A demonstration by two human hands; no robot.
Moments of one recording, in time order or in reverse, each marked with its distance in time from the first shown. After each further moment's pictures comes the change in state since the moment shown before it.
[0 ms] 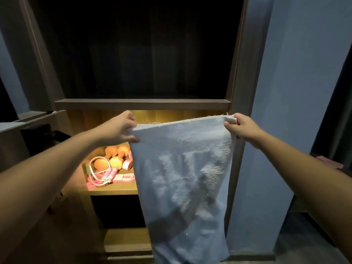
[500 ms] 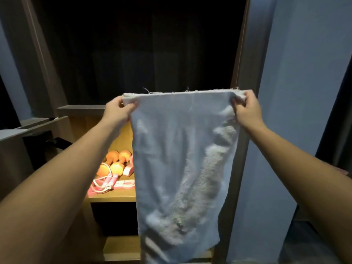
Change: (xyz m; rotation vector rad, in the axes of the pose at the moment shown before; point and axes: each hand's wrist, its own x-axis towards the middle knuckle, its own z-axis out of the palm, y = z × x) left_hand 0.043 0.014 -0.012 -1.012 0.516 -0.364; right_hand 0.032 -0.042 -0.006 0.092 0.459 -0.192
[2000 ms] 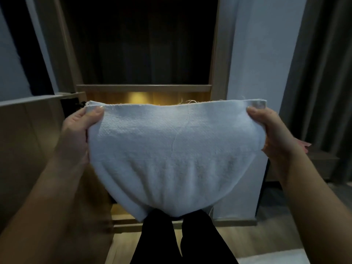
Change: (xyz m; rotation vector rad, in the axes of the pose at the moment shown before) left_hand -0.336 0.066 -0.114 -0.395 -0.161 0.109; right_hand -0.282 -0.103 -0.185 0.711 -0.465 0.161
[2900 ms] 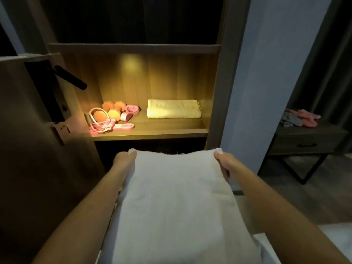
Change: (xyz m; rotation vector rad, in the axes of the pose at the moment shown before) left_hand 0.048 -0.279 -0.011 0.640 0.352 -0.914; right_hand 0.029 0.253 -0.009 -0.398 0.338 0.980
